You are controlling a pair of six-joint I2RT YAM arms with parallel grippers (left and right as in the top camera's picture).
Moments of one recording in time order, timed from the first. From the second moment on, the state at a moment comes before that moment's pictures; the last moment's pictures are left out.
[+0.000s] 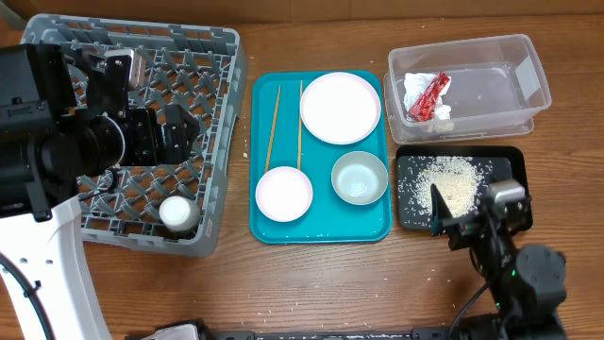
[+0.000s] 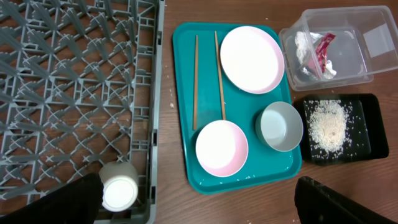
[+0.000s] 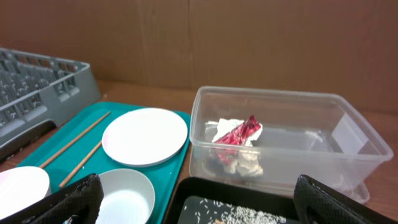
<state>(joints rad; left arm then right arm) 0.16 1.43 2.00 -1.56 0.38 0.06 0.14 0.28 0.38 -0.27 -0.07 -0.03</state>
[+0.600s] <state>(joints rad) 0.16 1.43 2.00 -1.56 0.38 0.06 0.14 0.01 0.02 -0.04 -0.09 -0.03</state>
